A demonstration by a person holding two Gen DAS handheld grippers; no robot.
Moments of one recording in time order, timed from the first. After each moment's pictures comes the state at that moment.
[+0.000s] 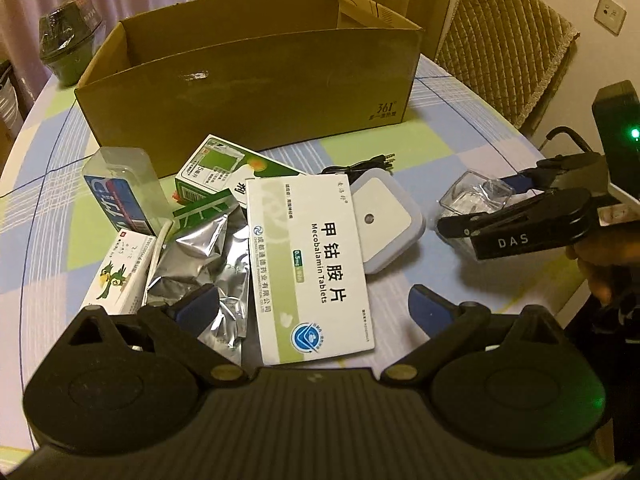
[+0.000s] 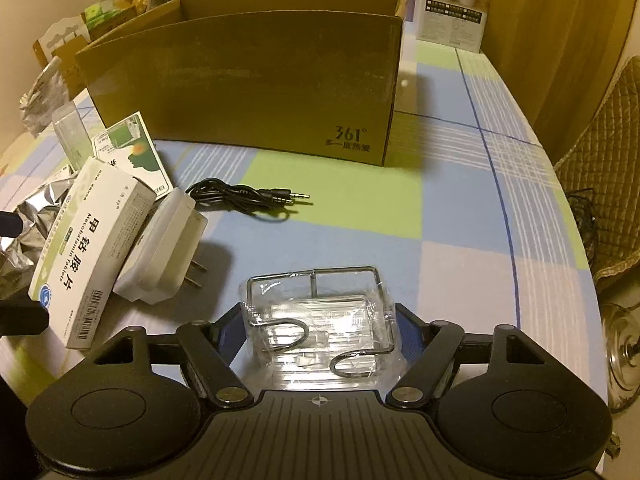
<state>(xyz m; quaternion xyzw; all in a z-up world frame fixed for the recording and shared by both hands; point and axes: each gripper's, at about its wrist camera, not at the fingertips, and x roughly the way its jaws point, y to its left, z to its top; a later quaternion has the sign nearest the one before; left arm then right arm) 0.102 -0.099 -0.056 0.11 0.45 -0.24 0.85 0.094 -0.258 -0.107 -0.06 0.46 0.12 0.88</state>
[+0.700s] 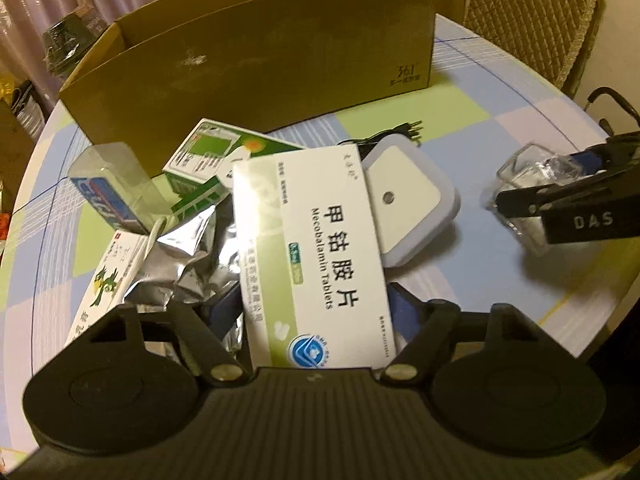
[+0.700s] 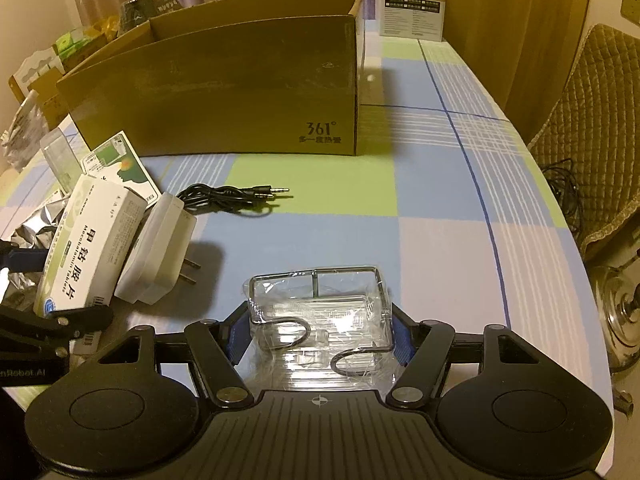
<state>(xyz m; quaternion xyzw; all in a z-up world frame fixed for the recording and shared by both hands) 0.109 -0.127 -0.091 0.18 0.44 -0.20 0.86 0.075 -0.266 -0.102 -0.02 0.46 0.08 0.89</state>
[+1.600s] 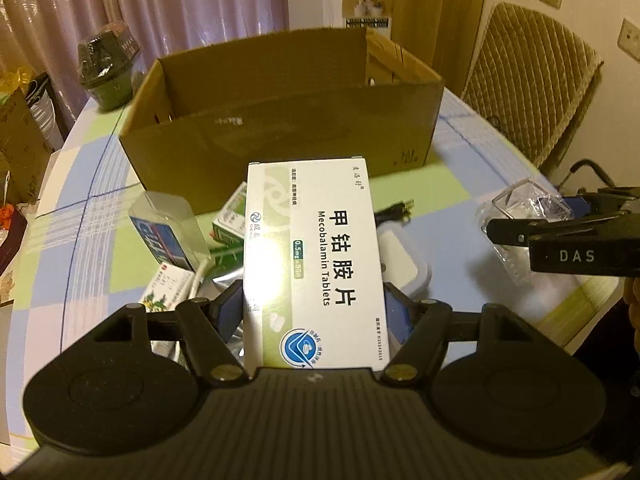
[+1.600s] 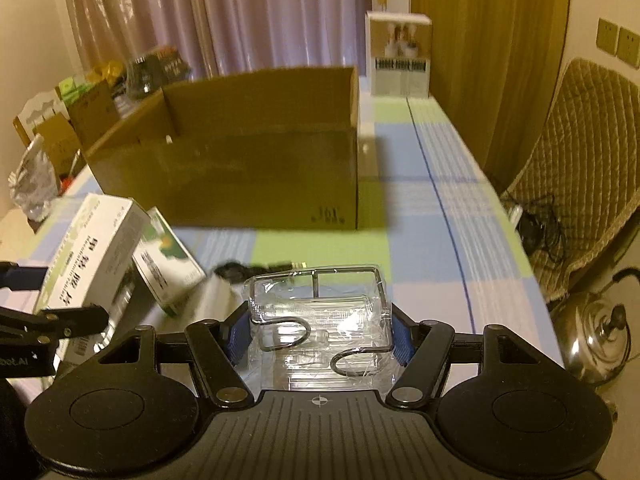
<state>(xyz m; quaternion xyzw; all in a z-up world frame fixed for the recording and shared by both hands) 0.102 -0.106 -0.008 0.12 0.41 -0.22 0.88 0.059 -0.250 -0.020 0.00 0.39 0.08 0.92</state>
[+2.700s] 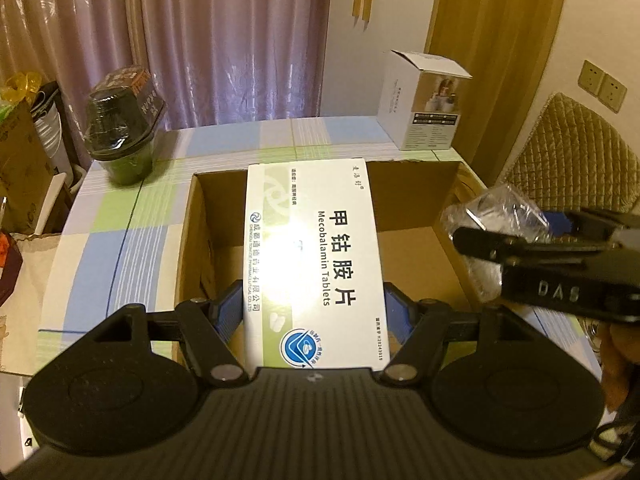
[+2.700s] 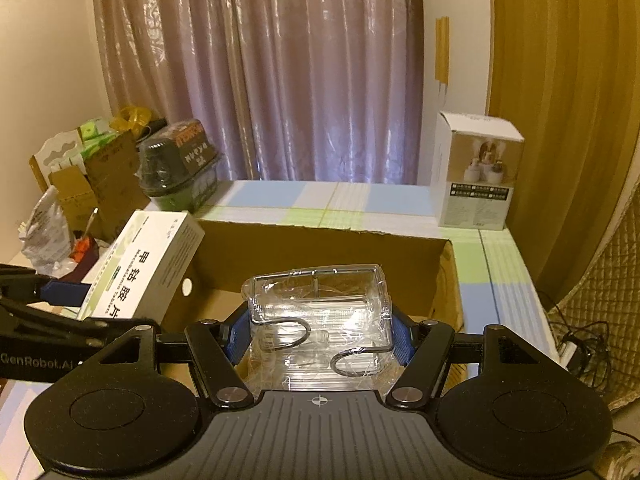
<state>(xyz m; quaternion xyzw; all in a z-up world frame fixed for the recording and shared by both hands) 0.309 -0.109 0.048 0.07 0.39 -0.22 0.89 0.256 -0.178 0.023 -0.02 0.33 0.14 0.93</state>
